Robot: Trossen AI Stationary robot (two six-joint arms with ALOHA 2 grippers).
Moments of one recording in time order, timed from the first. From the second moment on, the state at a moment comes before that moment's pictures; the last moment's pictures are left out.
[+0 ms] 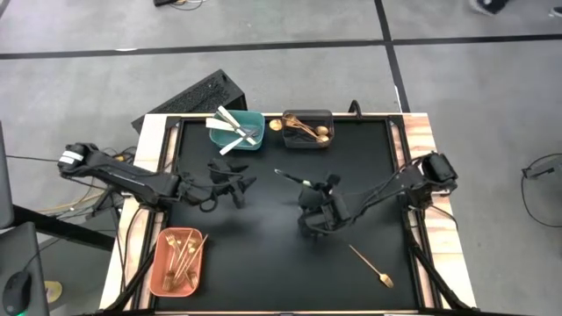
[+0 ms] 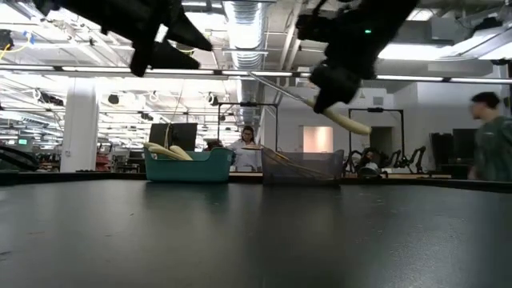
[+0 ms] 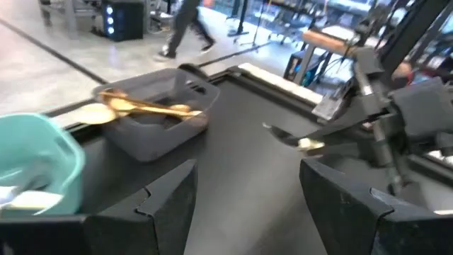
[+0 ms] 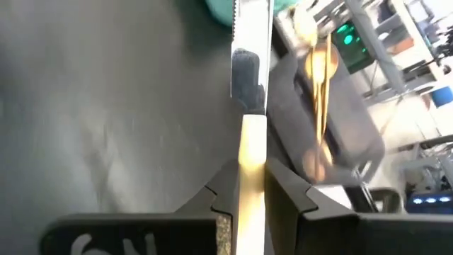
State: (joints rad) left arm -0.20 1.12 0.60 0.19 -0.72 -0.46; right arm 0.31 1.79 1.27 -0.82 0.98 0.52
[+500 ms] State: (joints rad) left arm -0.14 1.30 0.60 0.52 -0.68 -0.35; right arm 0.26 1.79 1.27 -0.50 1.08 0.07
